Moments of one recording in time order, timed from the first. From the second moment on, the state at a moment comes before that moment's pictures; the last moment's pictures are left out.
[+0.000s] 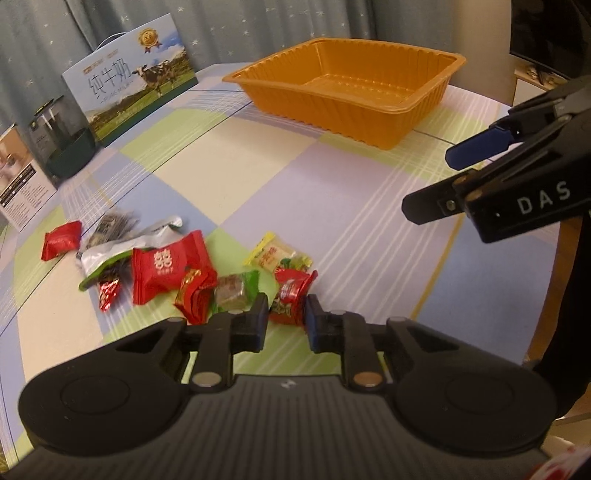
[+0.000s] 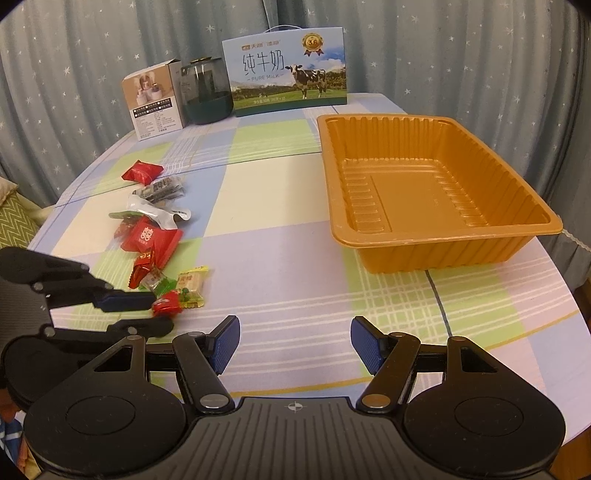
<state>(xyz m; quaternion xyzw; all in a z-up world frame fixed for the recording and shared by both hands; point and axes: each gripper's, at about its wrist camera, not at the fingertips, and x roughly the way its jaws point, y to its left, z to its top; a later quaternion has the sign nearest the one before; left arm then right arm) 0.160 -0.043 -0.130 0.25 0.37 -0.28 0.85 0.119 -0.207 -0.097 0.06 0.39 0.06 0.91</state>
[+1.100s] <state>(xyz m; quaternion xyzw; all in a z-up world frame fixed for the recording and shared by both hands) 0.163 0.023 -0.129 0.08 0.40 -0.14 0.90 0.175 -0.129 -0.122 0.04 0.38 0.16 0.91</state>
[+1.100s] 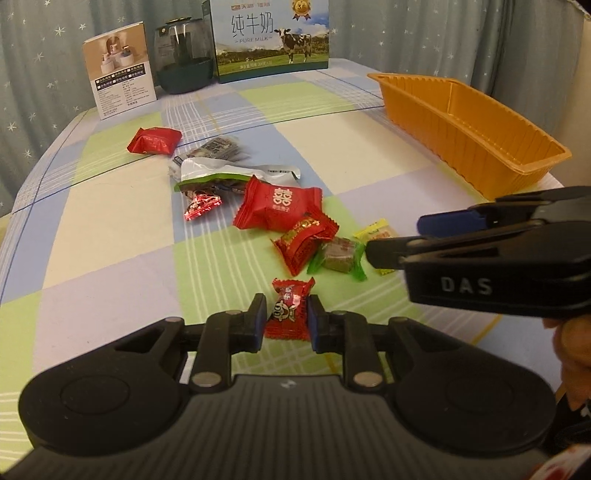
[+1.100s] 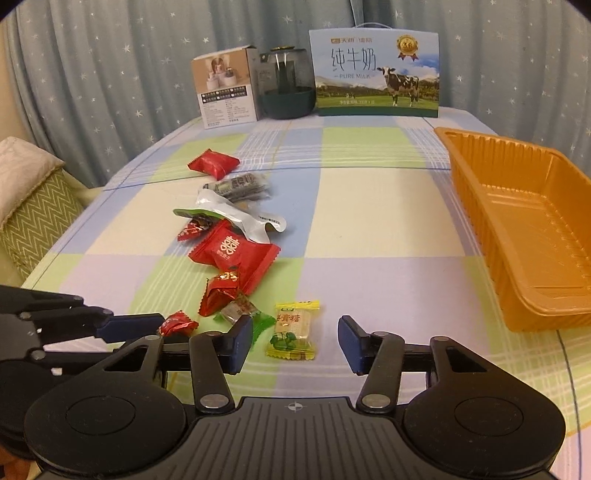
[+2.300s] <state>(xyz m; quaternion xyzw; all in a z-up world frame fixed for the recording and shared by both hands) 0.147 -0.034 -0.076 0.07 0.35 -0.16 0.92 0.142 -0.184 -0.057 0.01 0.30 0.09 0.95</state>
